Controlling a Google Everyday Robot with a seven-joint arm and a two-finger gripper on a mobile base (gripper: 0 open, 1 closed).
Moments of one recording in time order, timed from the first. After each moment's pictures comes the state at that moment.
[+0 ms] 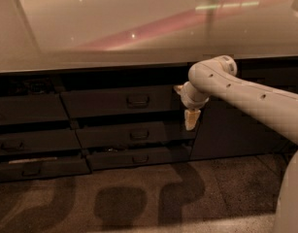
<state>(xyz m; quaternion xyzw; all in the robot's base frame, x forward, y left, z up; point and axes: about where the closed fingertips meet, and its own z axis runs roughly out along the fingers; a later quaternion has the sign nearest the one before) 0.703 -0.154 0.649 -0.77 0.60 -0.11 0.19</state>
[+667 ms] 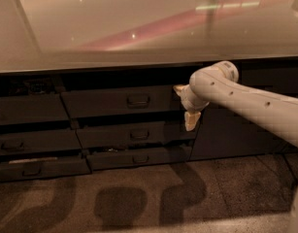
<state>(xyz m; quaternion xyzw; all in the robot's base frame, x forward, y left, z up) 0.701 -0.155 0.650 -0.77 0.58 -0.14 0.21</state>
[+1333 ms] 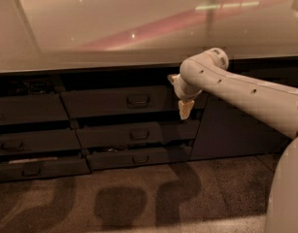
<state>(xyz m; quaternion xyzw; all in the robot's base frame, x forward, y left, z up) 0.732 -0.134 0.677 -0.78 0.57 -0.17 0.22</state>
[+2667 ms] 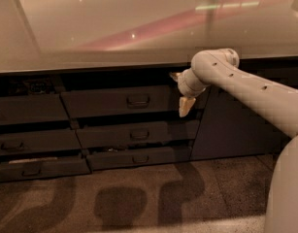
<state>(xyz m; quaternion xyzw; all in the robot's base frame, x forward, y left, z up) 0.745 -0.133 0.682 -0.76 0.57 -0.11 0.27</state>
